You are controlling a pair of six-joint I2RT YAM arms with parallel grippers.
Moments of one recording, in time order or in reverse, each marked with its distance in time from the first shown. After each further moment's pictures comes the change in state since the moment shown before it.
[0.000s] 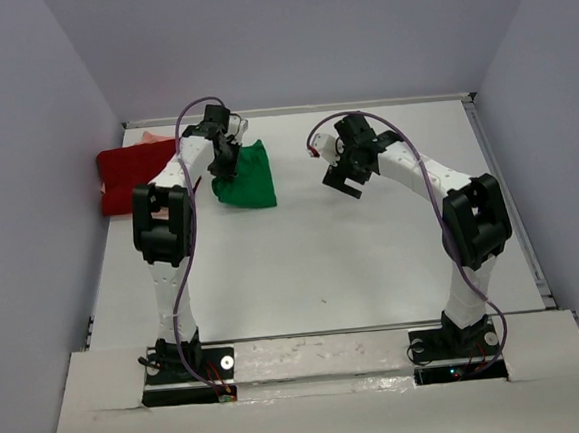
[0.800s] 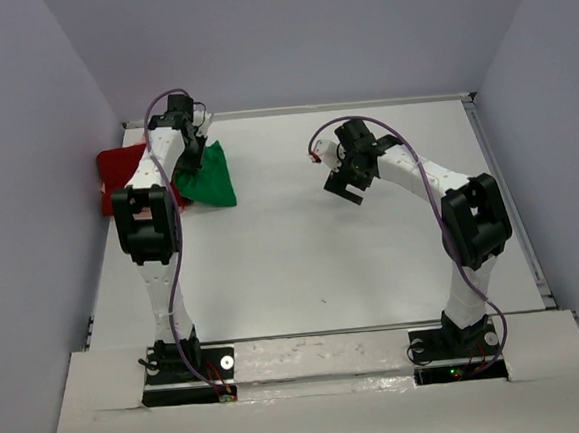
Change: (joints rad) left arm 0.136 -0.003 0.128 -0.146 -0.105 0.131; right arm 0.000 0.000 -0.043 -0.003 -0.013 0.026
